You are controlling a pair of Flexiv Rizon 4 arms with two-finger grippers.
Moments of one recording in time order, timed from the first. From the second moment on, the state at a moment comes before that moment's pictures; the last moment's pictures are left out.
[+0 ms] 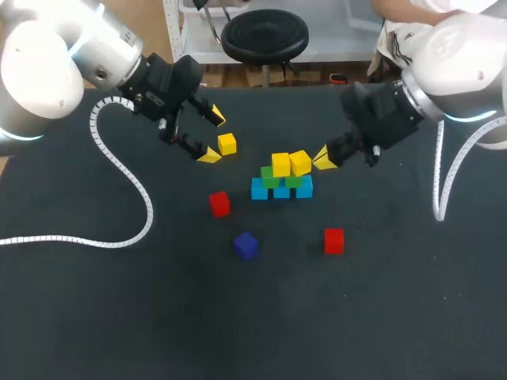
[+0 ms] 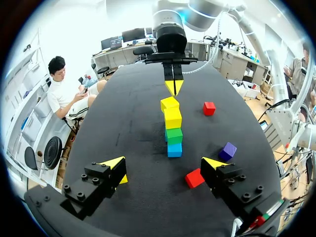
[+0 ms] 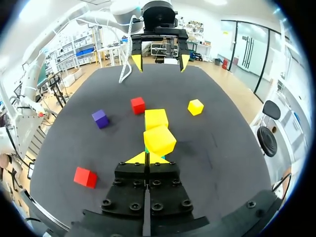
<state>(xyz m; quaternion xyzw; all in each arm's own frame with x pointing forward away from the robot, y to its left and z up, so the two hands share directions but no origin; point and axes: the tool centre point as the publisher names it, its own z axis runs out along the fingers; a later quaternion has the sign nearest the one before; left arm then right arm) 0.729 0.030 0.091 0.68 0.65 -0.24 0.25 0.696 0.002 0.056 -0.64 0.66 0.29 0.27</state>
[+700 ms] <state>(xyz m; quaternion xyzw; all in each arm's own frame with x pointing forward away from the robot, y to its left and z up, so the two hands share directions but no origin) 0.729 0.030 0.091 0.68 0.65 -0.24 0.25 0.690 0.002 0.054 -0.64 0.66 0.30 0.25</state>
